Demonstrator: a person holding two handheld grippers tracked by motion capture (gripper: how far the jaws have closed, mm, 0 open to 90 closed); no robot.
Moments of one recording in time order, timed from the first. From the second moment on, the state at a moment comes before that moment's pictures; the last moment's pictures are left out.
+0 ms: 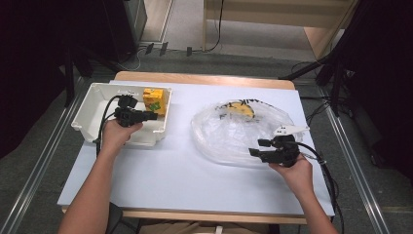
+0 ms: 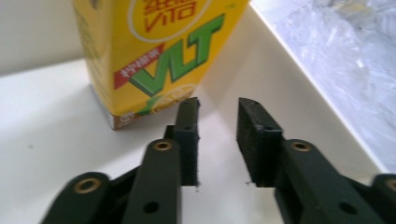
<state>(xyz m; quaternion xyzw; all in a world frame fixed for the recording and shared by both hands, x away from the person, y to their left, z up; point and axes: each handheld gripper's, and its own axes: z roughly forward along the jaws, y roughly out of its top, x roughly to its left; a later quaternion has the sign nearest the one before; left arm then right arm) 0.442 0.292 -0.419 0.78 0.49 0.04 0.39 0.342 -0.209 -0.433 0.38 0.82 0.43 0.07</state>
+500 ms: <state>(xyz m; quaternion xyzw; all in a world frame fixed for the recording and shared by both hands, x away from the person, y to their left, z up) 0.425 0.277 -0.394 0.79 0.46 0.03 0.40 0.342 -0.207 -0.431 0.38 0.81 0.43 0.07</state>
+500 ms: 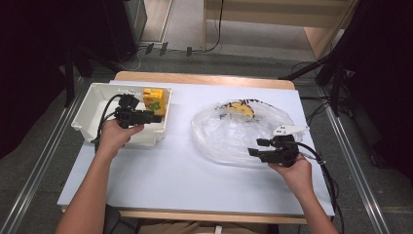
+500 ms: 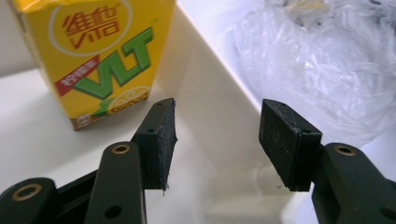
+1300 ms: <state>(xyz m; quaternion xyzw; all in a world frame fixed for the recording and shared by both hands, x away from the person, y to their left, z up) 0.395 0.229 -0.367 0.82 0.41 0.02 0.40 0.330 -0.200 -0.423 0.36 0.82 0.44 0.06</state>
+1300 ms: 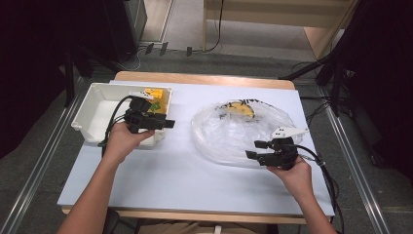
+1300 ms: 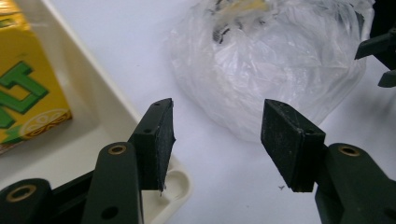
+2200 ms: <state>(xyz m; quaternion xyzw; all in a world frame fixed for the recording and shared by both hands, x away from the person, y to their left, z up) 0.367 0.169 -0.376 0.84 0.35 -0.01 0.42 0.327 -0.197 -0.423 0.36 0.82 0.44 0.06</state>
